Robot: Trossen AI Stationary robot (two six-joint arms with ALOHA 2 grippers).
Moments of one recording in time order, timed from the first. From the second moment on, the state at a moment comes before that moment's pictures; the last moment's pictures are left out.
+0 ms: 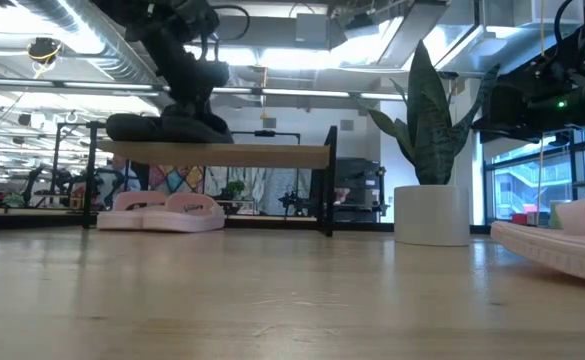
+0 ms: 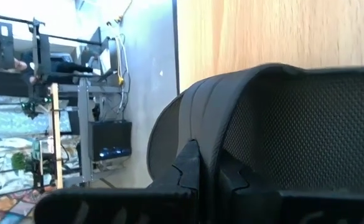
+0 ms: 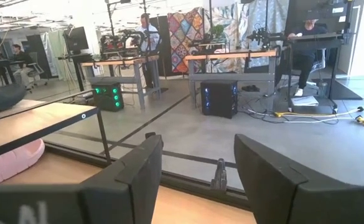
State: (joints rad) left arm 0.60 1.31 0.99 -0.38 -0.47 0.97; right arm -0.64 0.03 0.01 0.08 0.45 0.08
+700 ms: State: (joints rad) left arm 0.66 1.24 0.98 -0.39 -0.42 1.03; right arm -0.64 0.03 0.01 0.08 0.45 0.10
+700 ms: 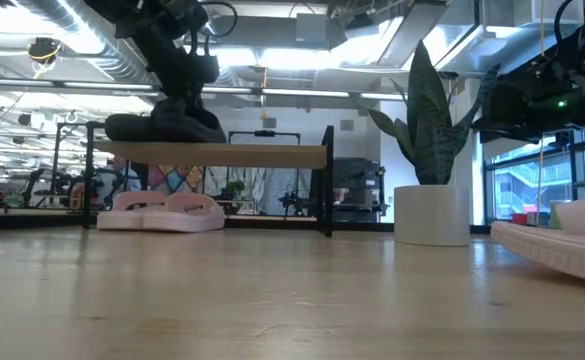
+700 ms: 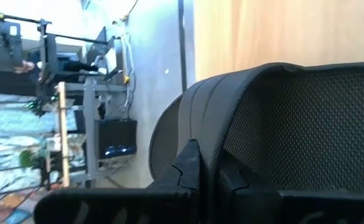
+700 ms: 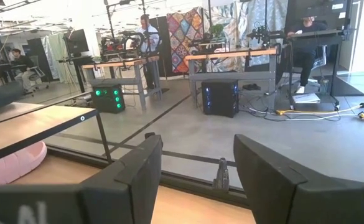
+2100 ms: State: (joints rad) left arm 0.70 1.26 0.97 -0.39 -0.35 1.02; right arm -0.64 0.03 0.01 0.08 0.45 0.10
